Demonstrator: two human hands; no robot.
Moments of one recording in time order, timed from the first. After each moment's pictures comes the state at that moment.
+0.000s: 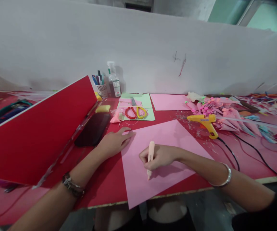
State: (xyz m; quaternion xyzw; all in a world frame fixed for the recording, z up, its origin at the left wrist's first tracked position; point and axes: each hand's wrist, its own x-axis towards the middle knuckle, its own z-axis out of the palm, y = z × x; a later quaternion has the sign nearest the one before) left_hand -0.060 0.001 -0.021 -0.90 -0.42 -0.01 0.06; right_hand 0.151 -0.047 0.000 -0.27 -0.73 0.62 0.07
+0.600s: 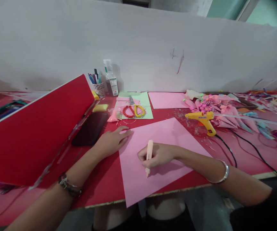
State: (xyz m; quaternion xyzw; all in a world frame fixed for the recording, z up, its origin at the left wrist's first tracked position) left_hand -0.060 0.003 -0.021 -0.90 -0.42 0.00 0.06; right_hand 0.153 -0.049 0.001 -0.24 -0.75 0.61 0.08
